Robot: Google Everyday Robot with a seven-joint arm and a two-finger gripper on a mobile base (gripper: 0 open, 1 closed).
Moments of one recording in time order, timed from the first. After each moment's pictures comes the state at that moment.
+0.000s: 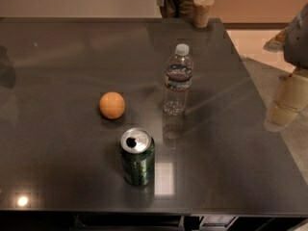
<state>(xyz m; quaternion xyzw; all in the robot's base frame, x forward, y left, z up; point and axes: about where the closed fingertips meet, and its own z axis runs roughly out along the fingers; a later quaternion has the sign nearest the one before) 0.438 -0.217 0.976 -0.60 0.78 -0.03 0.16</state>
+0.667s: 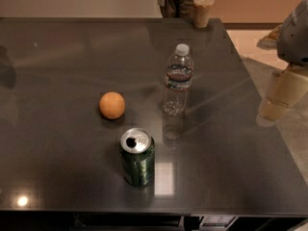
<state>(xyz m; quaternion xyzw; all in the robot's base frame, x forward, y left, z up) 0.449 -0.206 0.976 -0.61 0.77 -0.02 0.18</state>
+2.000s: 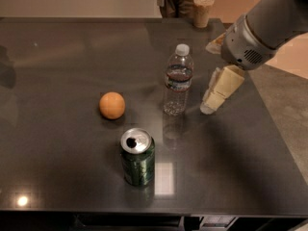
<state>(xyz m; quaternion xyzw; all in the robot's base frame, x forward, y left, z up) 0.513 -0.124 0.937 -0.62 0.74 0.08 0.25</state>
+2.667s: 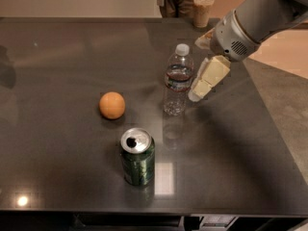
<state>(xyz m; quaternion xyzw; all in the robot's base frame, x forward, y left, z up) 0.550 -0.102 0.935 -0.61 0.73 0.13 0.28</state>
